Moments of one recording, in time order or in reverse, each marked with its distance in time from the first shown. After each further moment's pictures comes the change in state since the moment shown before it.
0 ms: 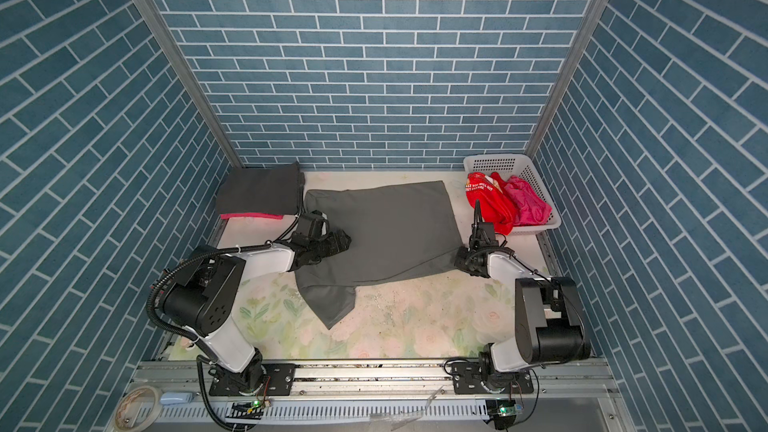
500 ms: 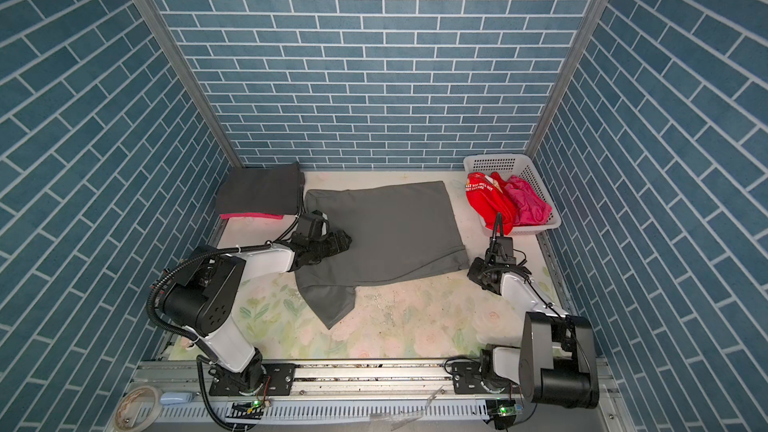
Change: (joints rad) left arm 0.000 0.000 -0.005 0.010 0.008 0.000; right arm -0.134 -0.179 -0.126 -0.033 -0.008 0.035
